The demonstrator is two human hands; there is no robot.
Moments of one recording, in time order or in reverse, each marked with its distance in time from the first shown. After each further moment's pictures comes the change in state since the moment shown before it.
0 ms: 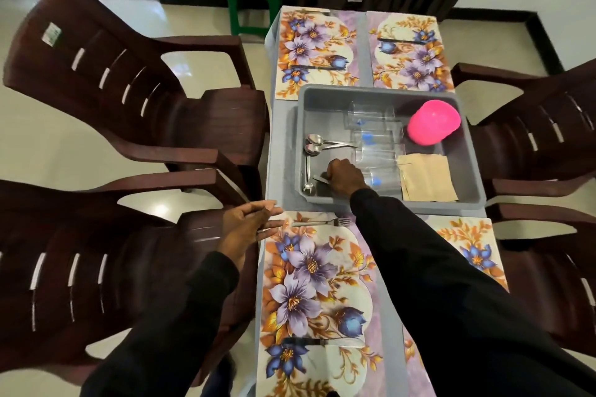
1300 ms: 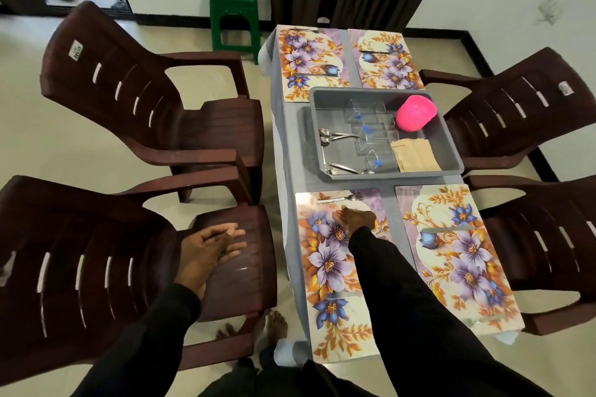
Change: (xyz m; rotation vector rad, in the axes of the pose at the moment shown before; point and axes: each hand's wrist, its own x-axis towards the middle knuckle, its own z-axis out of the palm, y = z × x) left_hand -0.098 -0.008 -0.201 -0.011 -0.066 0.100; right_hand -0.196 -0.092 0.061 1.416 0.241 0.700
